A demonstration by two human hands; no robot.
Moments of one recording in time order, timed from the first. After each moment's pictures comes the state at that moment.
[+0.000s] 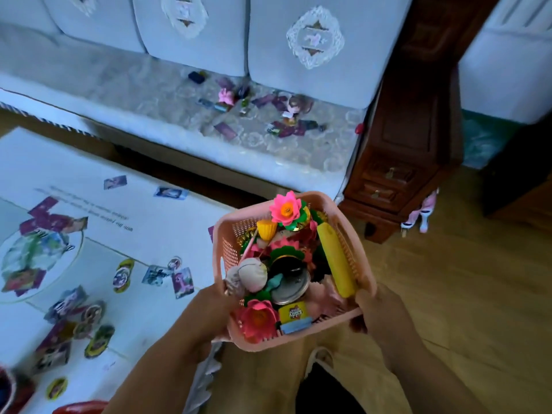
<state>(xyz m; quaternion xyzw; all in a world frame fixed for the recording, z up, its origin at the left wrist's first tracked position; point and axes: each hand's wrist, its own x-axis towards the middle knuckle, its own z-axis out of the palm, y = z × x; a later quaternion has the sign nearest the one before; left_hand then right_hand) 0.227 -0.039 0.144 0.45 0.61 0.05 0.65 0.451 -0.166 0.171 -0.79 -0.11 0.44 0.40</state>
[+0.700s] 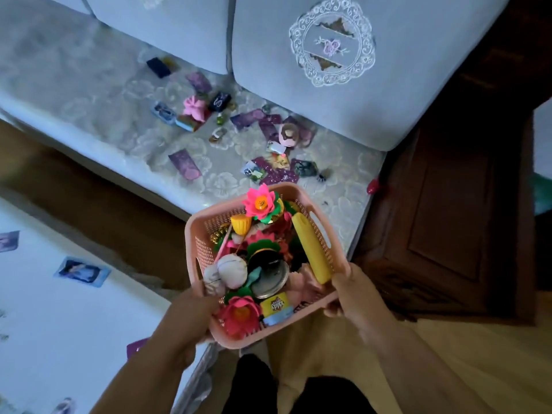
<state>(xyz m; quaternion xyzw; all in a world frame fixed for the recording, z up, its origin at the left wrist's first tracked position) 0.478 0.300 0.077 0.33 0.67 0.11 0.66 0.721 0.231 0.084 -0.80 -0.16 0.50 0.29</state>
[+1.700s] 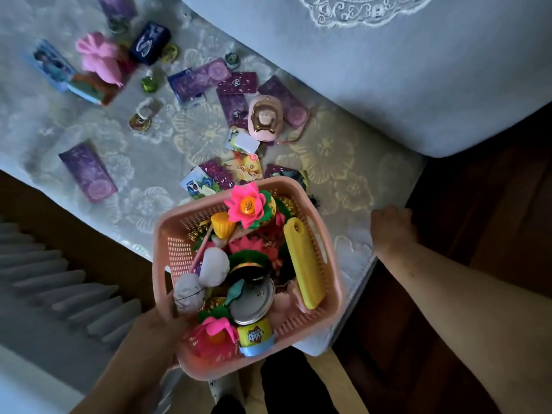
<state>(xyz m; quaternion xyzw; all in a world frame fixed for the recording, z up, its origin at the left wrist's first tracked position) 0.647 0.472 -0.028 0.22 0.74 0.05 0.64 1.021 0.482 -0.155 -0.80 -0.47 0.19 -0.32</state>
